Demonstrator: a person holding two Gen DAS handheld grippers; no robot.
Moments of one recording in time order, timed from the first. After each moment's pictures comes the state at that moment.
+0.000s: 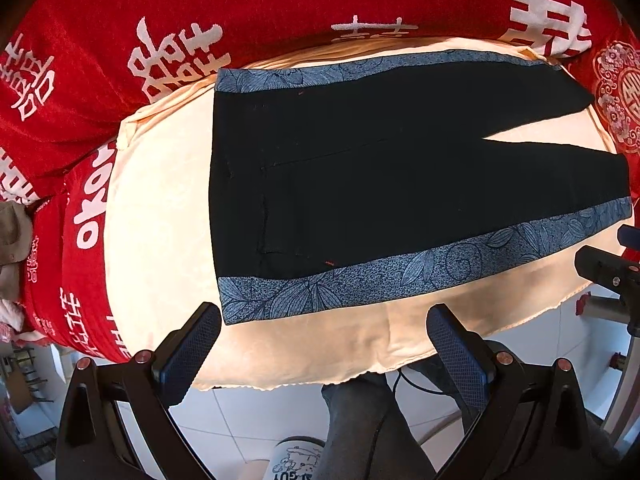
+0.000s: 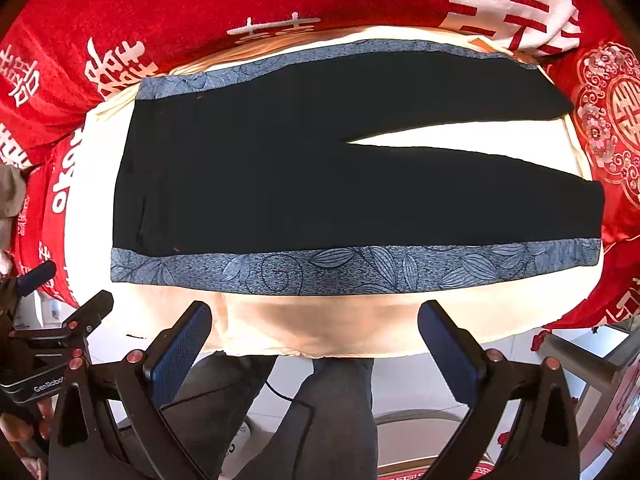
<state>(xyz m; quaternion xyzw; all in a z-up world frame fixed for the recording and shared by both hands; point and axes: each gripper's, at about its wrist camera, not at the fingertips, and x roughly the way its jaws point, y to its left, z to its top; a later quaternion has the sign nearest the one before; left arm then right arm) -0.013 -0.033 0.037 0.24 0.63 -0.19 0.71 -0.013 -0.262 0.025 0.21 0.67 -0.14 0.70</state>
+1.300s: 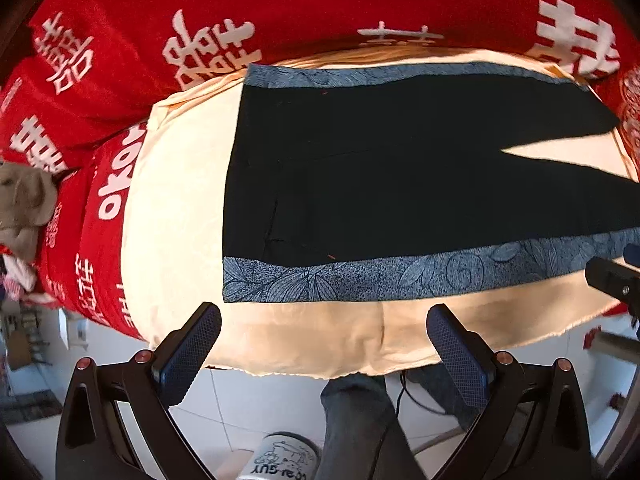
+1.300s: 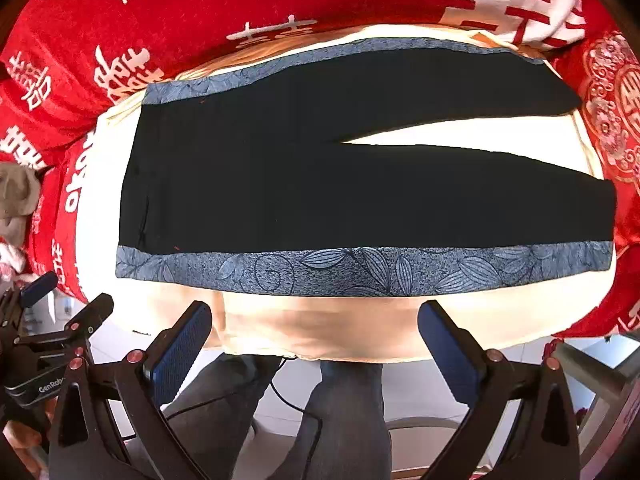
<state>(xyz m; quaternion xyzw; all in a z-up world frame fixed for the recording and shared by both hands) -0.039 -0.045 0.041 0.22 0.62 -0.11 0.74 -0.029 -0.290 0.017 0.23 0.65 -0.10 0.71</state>
